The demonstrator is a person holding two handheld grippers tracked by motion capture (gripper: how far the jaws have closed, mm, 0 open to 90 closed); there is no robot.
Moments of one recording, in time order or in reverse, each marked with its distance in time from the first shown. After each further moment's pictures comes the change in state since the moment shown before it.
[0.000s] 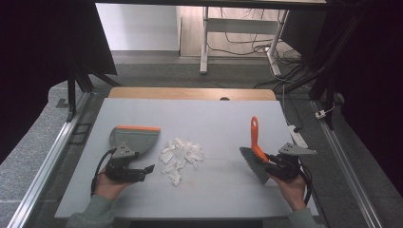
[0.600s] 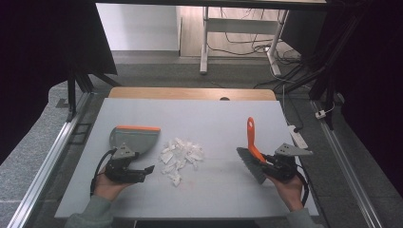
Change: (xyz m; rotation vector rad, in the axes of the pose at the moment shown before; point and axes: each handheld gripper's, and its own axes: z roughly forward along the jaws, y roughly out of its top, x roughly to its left) left arm -0.002 0.001 -0.003 0.002 0.005 0.020; right arm 0.009 0.002 0.006 -0.004 0.008 -0.024
